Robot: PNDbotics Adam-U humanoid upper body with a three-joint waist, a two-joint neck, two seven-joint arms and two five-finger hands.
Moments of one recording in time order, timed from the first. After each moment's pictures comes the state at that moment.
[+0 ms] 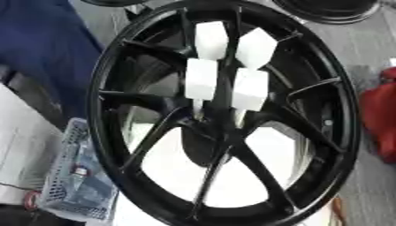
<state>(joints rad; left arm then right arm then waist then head) -0.20 0.47 0.07 -1.98 0.46 -0.01 0.18 -0.84 -1.12 0.09 -1.99 0.09 0.10 0.82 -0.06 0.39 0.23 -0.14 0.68</state>
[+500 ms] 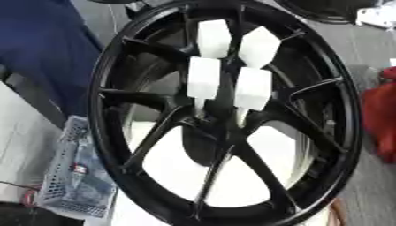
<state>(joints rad) -0.20 0.47 0.07 -1.98 0.45 0.00 0.18 -0.89 -1.10 0.18 -1.99 0.16 0.03 0.88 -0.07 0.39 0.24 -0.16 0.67</state>
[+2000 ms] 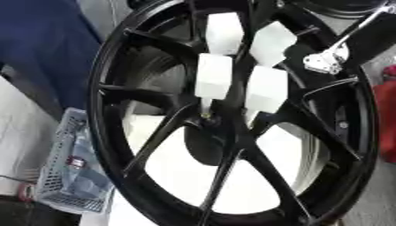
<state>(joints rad) -0.21 0.46 0.06 -1.98 0.44 0.01 0.16 -0.94 -1.05 0.31 -1.99 0.29 0.07 0.91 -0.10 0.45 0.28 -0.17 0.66</state>
